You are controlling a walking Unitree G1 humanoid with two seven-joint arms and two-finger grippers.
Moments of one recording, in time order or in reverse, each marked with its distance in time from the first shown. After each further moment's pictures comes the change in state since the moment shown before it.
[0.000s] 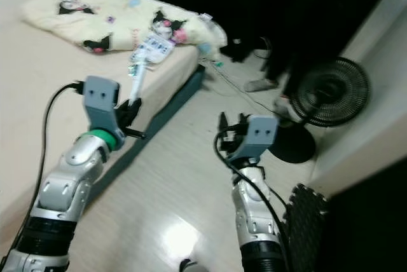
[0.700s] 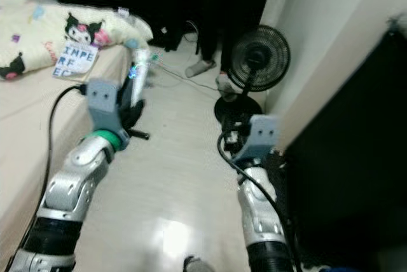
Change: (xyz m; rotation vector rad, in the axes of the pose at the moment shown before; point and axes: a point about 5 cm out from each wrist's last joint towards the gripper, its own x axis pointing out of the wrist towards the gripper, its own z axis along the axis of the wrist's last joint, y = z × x) left arm 0.000 -0.005 -0.003 -0.005 0.008 -0.012; right arm -0.001 -0.006 0.001 -0.010 0.001 -0.018
